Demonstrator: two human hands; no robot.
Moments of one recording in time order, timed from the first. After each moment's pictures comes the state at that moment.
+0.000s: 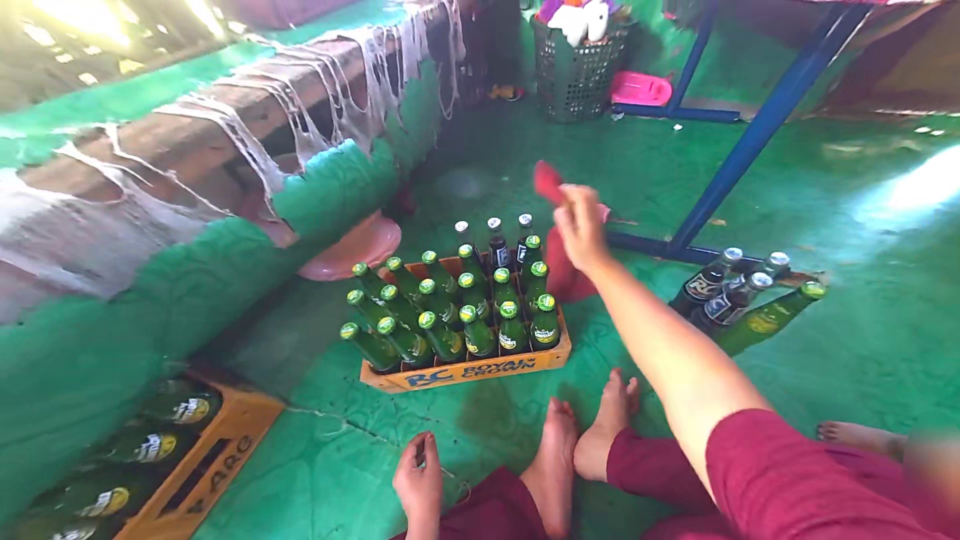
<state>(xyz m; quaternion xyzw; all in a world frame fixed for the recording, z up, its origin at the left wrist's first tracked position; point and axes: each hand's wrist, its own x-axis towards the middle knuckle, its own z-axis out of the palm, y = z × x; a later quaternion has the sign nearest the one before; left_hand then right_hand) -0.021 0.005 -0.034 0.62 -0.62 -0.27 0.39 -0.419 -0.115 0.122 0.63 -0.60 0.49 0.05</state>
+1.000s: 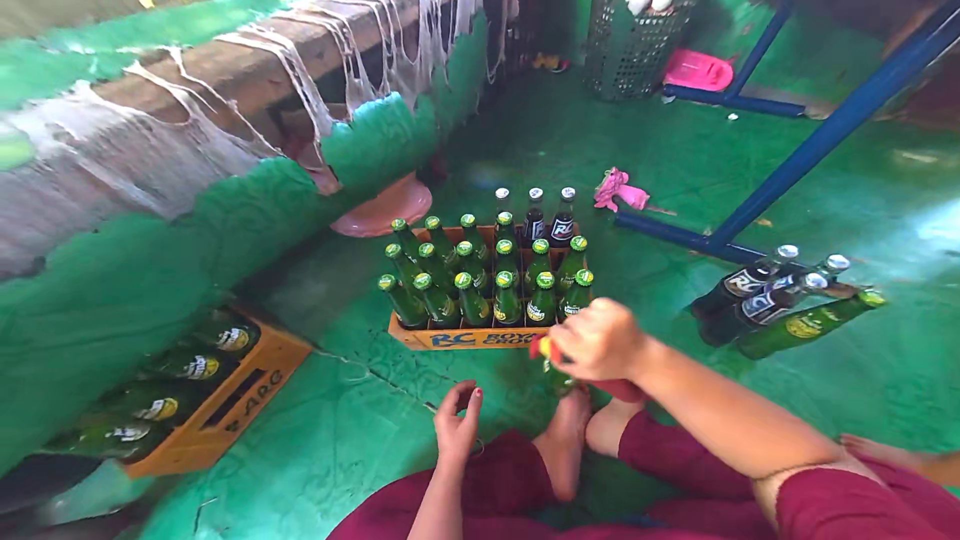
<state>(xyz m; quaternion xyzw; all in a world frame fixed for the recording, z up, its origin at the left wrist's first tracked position) -0.031 0.007 -0.028 0.47 -0.64 -0.40 0.45 -0.295 0.009 0.119 0.84 -0.42 0.26 0.23</state>
